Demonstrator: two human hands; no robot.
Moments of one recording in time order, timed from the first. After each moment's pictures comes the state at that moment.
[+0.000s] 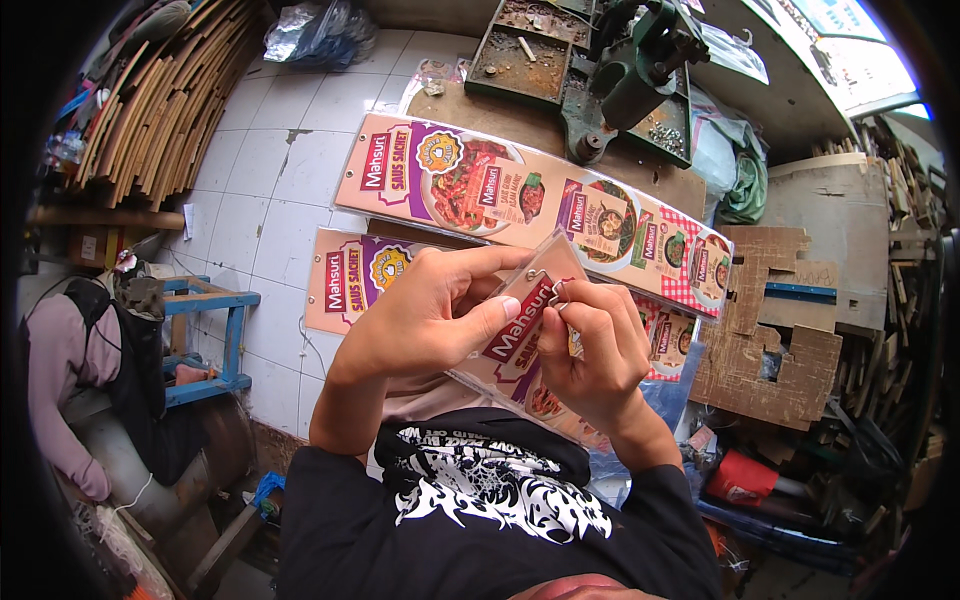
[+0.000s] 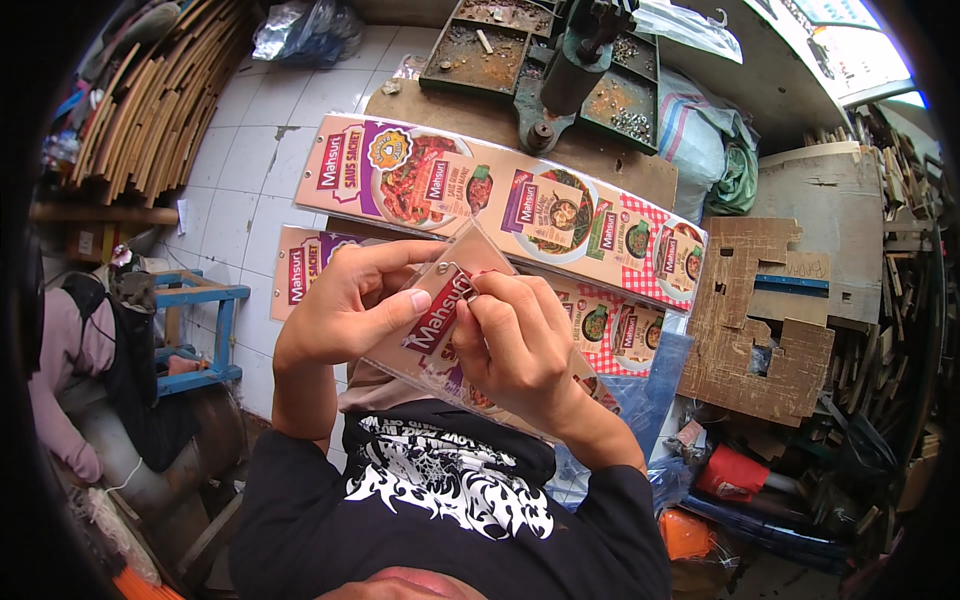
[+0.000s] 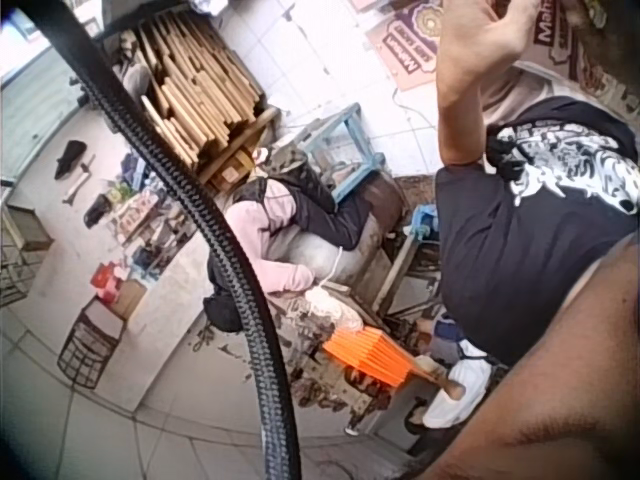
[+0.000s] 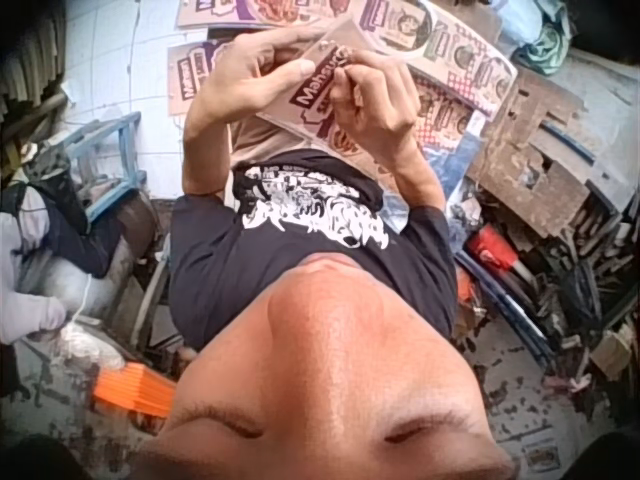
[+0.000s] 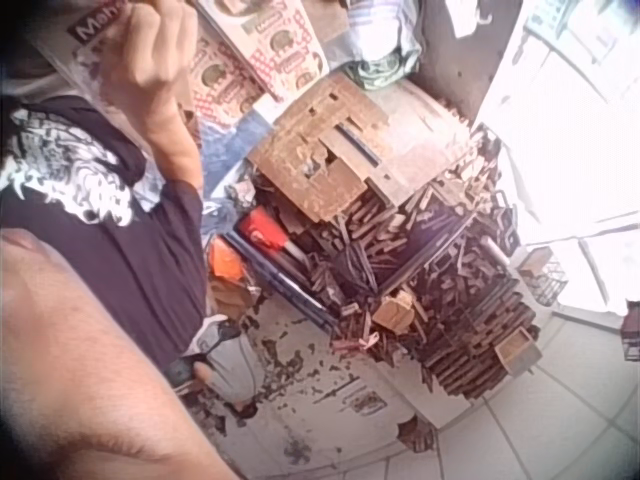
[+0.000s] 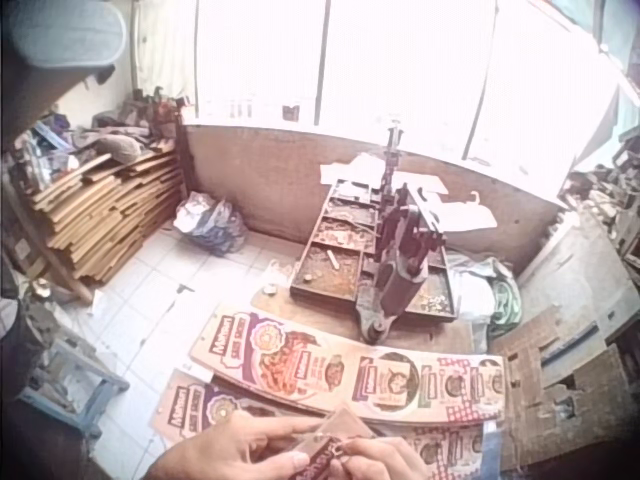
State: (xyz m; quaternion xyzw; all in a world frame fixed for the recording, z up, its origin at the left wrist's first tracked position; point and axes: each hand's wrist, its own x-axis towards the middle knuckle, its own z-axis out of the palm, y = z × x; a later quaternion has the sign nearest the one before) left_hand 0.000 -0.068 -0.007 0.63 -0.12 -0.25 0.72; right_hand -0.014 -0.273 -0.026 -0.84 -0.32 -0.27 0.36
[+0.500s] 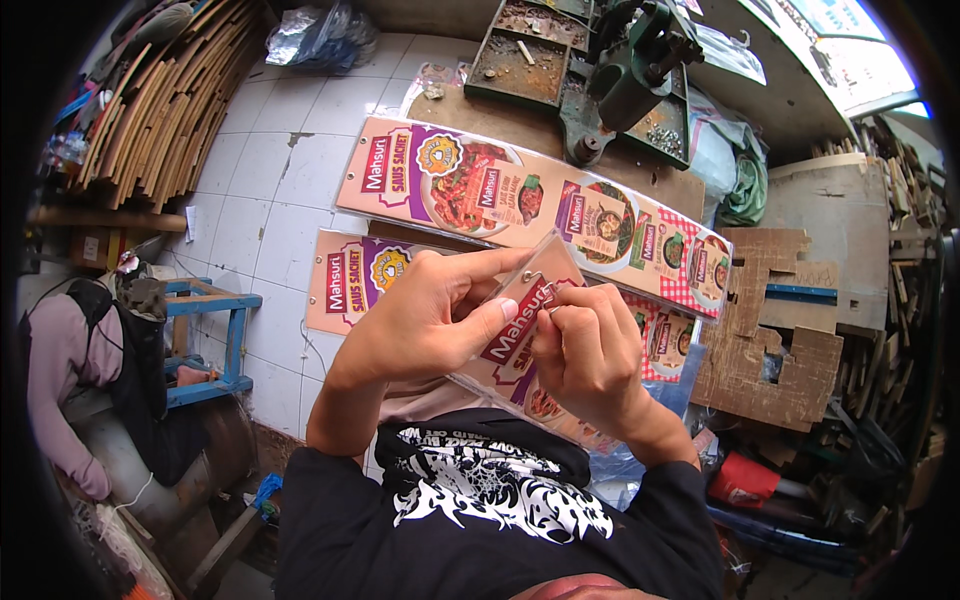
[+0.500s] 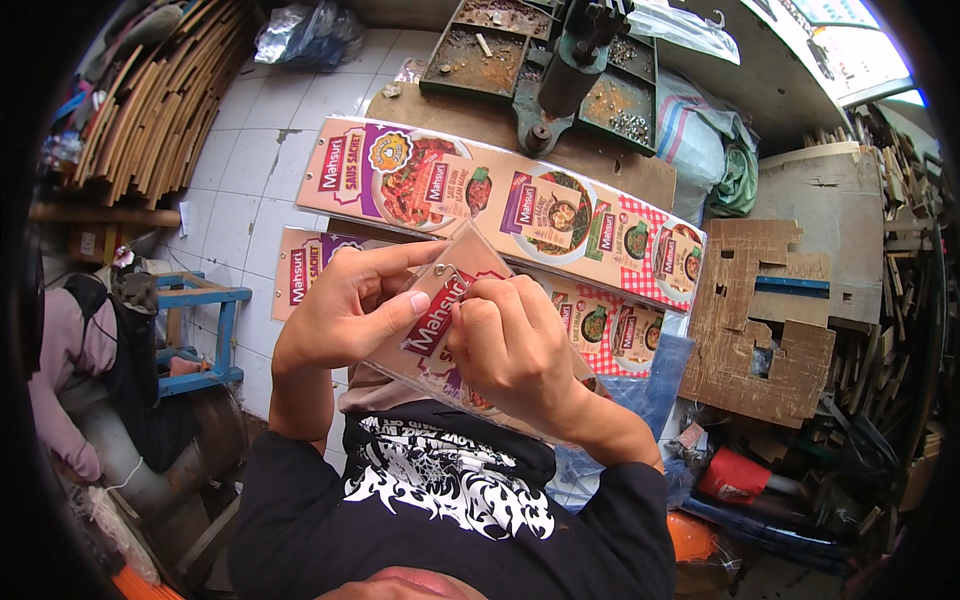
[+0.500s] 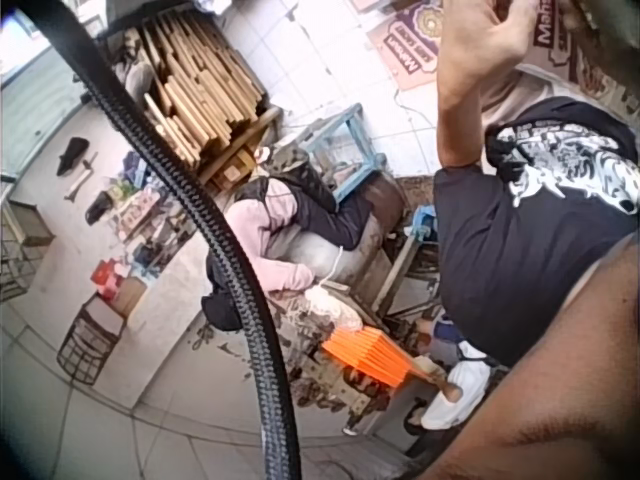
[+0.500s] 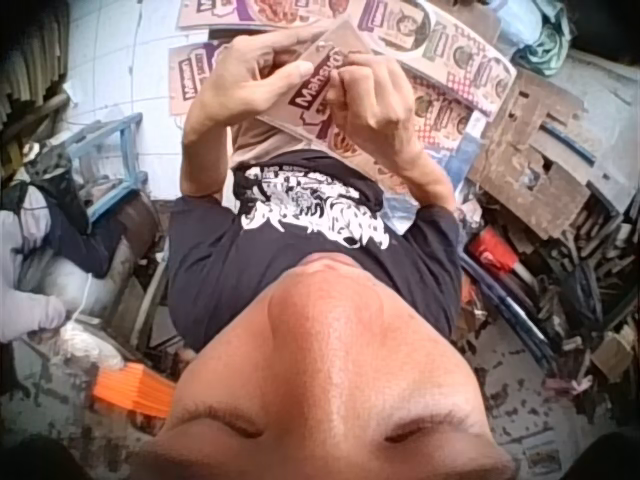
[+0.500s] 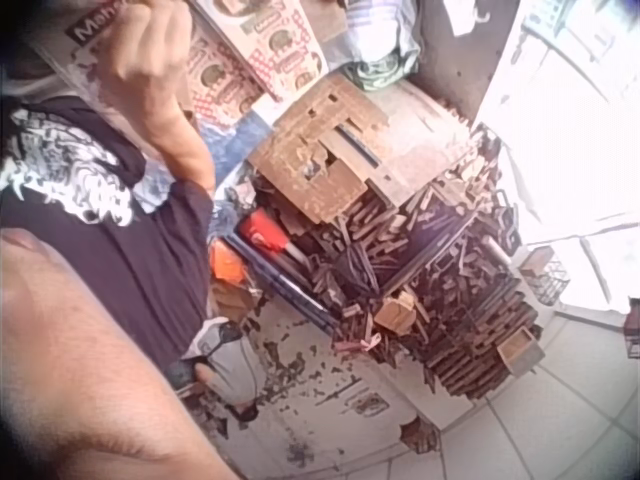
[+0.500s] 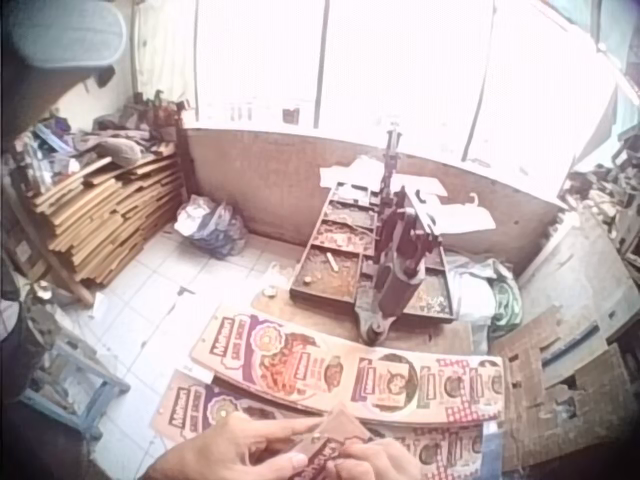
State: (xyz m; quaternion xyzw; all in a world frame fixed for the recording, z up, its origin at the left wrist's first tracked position) left_hand -0.003 -0.068 -0.003 0.67 -0.13 -0.24 0.69; right_hand -0.013 -0.274 -0.018 -0.85 -0.37 -0.24 0.30
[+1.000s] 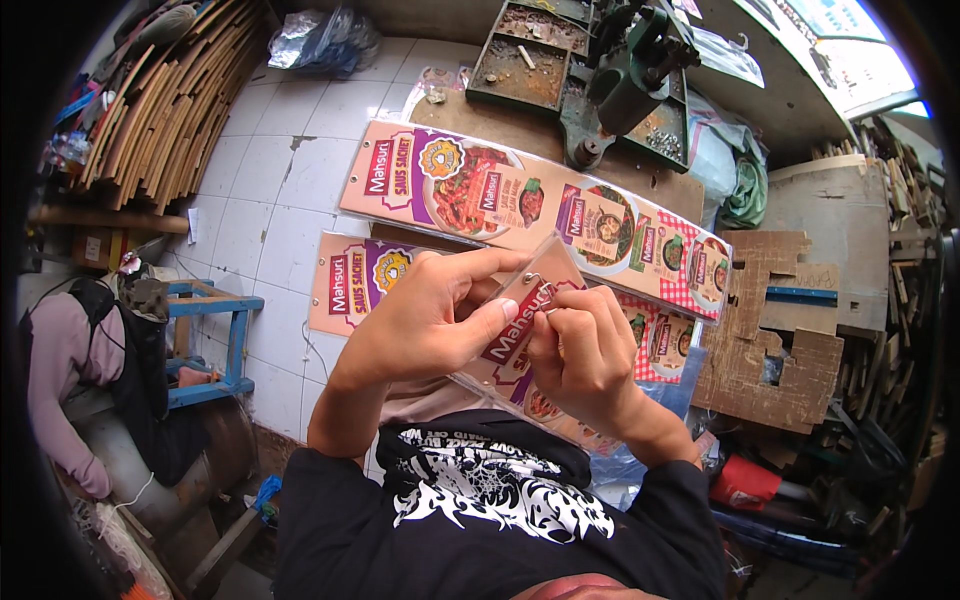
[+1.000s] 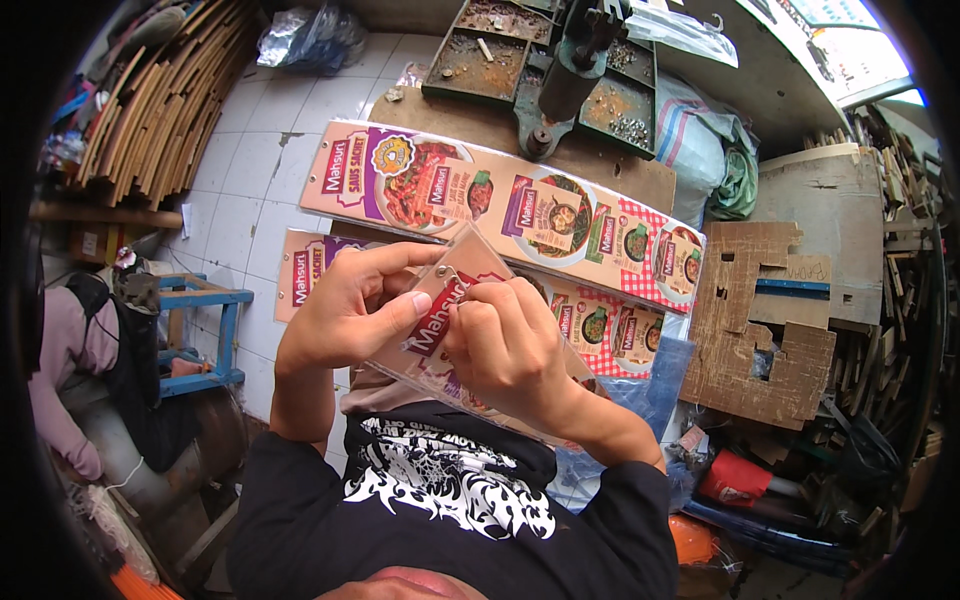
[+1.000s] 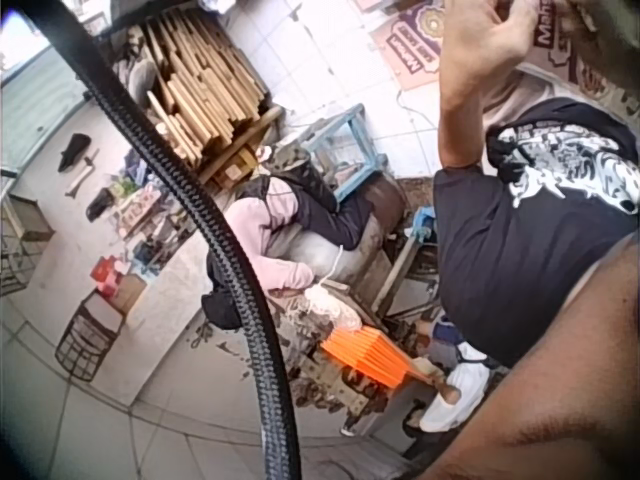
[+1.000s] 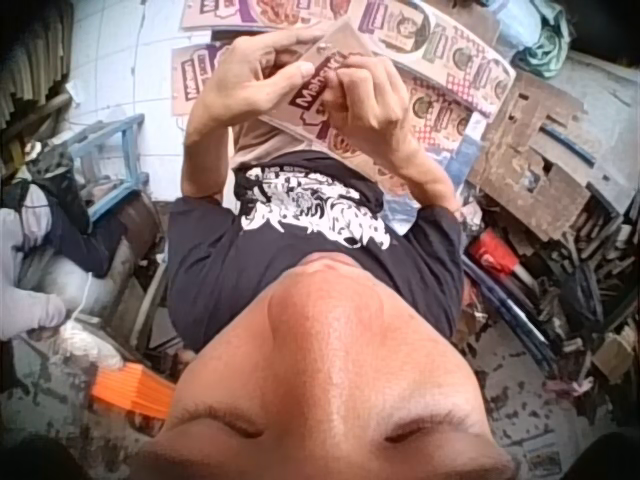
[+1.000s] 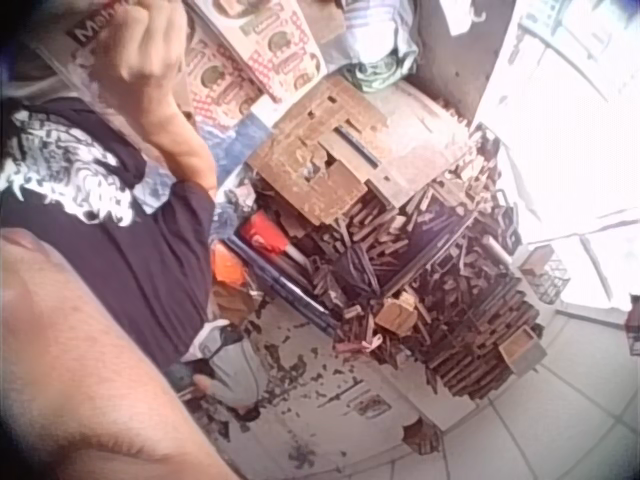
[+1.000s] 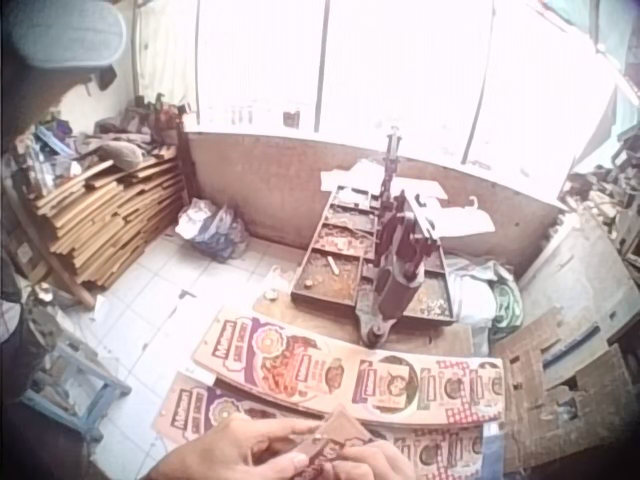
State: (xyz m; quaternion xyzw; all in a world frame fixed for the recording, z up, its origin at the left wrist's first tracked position) left_hand -0.005 -0.070 -0.003 0.67 -0.11 -0.24 0.70; right_hand -0.015 -0.271 -0.017 -0.84 -0.37 -0.23 0.33
